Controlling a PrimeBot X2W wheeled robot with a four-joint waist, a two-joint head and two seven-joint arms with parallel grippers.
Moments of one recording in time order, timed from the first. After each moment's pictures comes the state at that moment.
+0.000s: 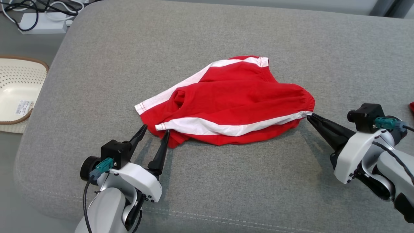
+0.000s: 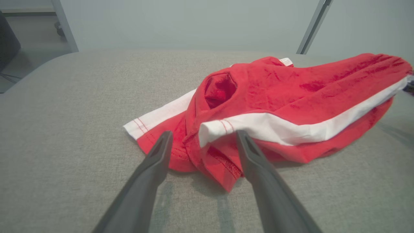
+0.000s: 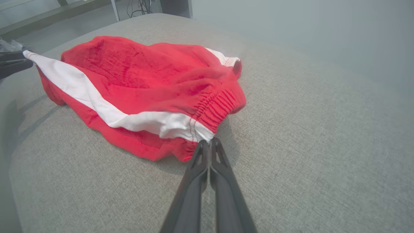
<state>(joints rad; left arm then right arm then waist) -0.40 0.10 -0.34 0.60 -0.34 -0.12 -0.26 -0.81 -0.63 1.18 0.50 0.94 0.13 -0.23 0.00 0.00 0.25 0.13</state>
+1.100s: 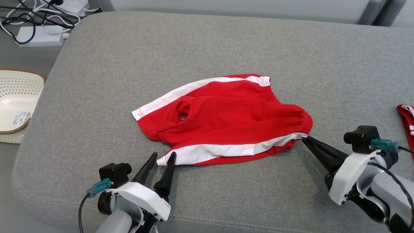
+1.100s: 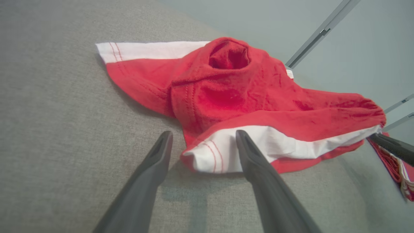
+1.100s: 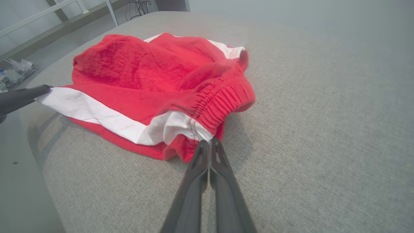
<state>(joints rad) -0.31 0.10 -0.45 0.60 -0.74 -0.12 -0.22 -0.69 -0.63 1.16 0.45 1.01 0.13 -0.25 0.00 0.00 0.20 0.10</state>
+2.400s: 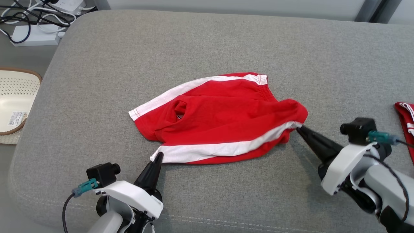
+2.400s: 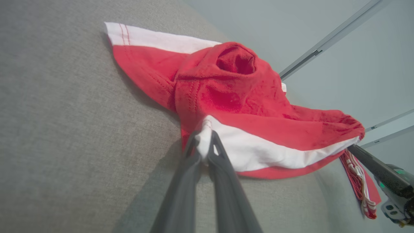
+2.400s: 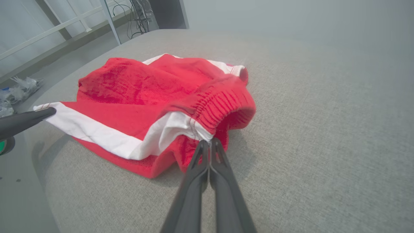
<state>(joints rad) -0.31 0.18 -0.56 0.54 -1.05 -0.12 -0.20 -0.69 -0.57 1.10 0.47 1.00 0.13 -0.25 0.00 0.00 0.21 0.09</state>
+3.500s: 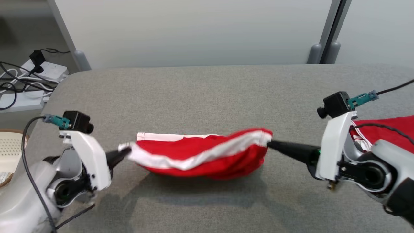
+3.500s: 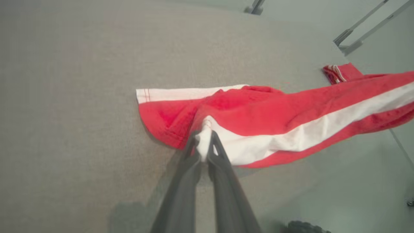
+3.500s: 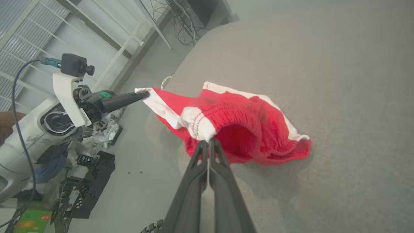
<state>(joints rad) -0.60 0.55 -0.77 0.46 -1.23 -0.12 0.43 -0.80 -0.64 1.09 0.18 1.60 0.13 0.33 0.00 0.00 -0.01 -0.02</state>
